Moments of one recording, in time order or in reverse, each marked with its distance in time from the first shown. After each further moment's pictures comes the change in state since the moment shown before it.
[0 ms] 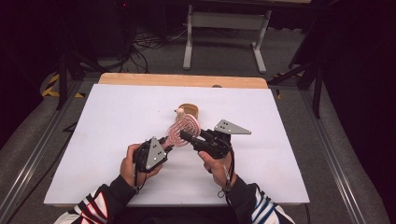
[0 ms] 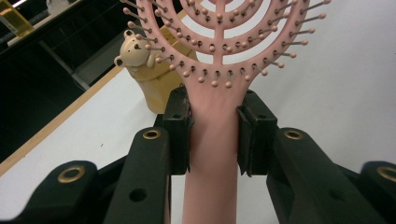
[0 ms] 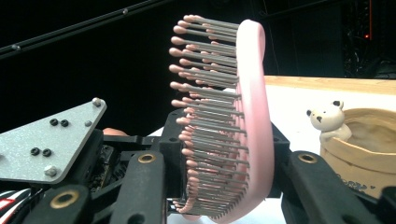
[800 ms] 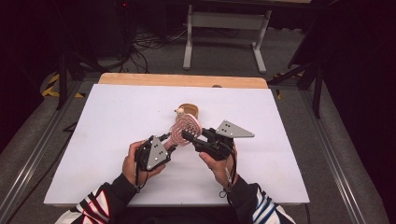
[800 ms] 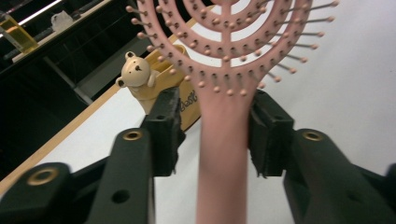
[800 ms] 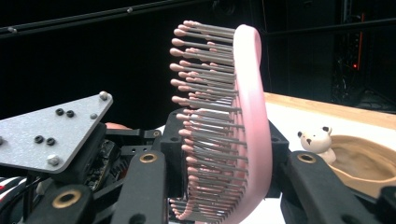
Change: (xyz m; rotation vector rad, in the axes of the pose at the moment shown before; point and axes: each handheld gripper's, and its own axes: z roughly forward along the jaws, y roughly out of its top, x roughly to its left) left arm 0.000 0.005 0.002 -0.053 0.000 0.009; right arm 0.008 0.007 -0.008 -0.028 -0.013 -0.131
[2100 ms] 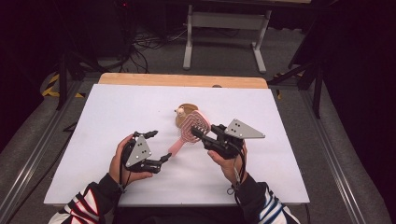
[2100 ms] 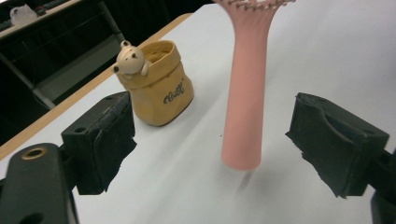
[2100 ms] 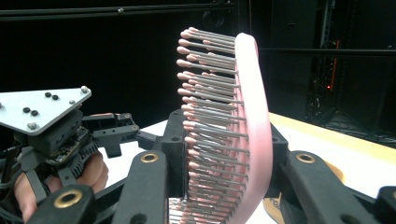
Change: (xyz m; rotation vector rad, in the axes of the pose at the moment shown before) left arm 0.027 -0.019 -0.024 -0.046 -0.139 -0.072; right arm -0.006 0.013 -0.021 -0.025 -0.057 -0.110
